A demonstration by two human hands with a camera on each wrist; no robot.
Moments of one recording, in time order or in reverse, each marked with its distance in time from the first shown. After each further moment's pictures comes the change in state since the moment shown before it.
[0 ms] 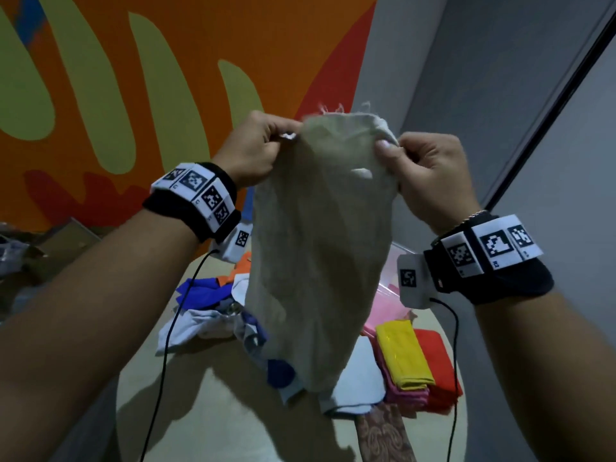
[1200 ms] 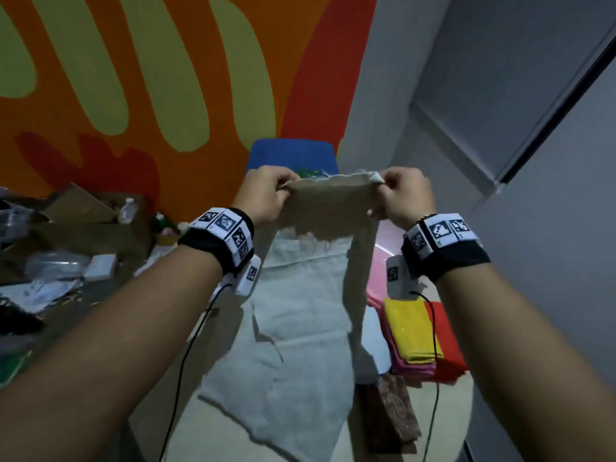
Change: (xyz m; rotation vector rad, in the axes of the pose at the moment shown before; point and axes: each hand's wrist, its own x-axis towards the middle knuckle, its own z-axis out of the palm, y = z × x) left_hand -0.048 -0.097 0.089 0.213 -0.051 -0.297; right_hand -0.040 0.135 0.062 -0.084 -0.291 0.593
